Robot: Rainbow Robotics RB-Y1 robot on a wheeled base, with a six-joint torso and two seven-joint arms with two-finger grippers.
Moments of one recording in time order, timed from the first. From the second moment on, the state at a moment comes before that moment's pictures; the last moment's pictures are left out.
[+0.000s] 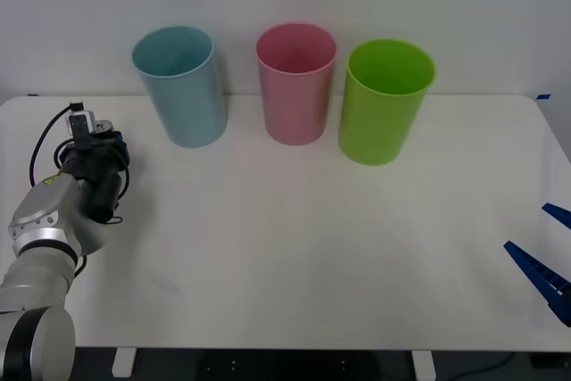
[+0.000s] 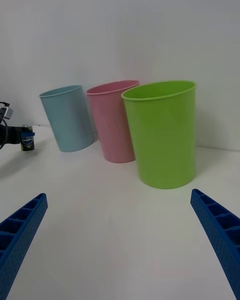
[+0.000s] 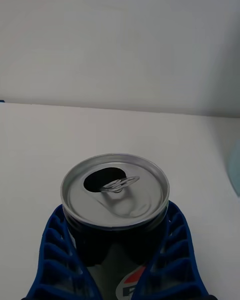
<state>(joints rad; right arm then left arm) 0.35 -0.40 -0.52 -1.66 0.96 -1.22 0.00 -0.62 0.26 0.33 -0.69 -1.28 0.01 -0.23</state>
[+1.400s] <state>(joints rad) 0.35 -0.40 -0.52 -1.66 0.96 -1.22 0.00 -0.14 0.27 0.25 -1.36 -1.09 -0.22 -0.16</state>
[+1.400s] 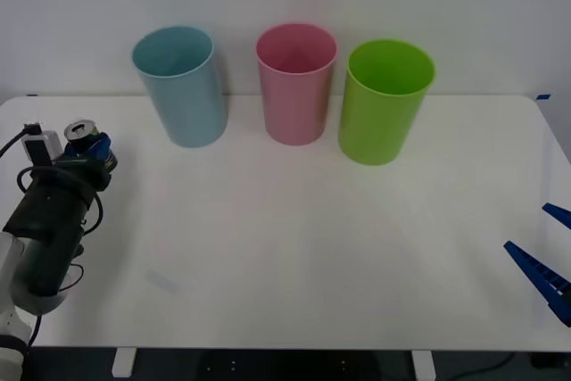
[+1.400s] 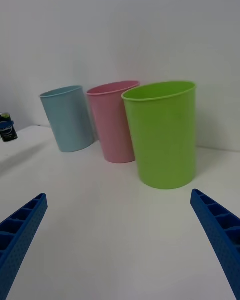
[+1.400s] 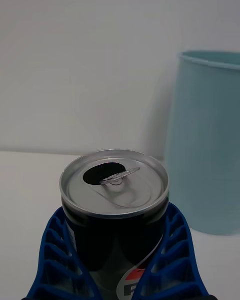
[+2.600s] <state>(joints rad) 0.35 -0.40 -0.52 -1.66 0.96 -1.22 0.00 -0.13 0.34 0.22 -1.75 -1.10 -0.23 0.19</state>
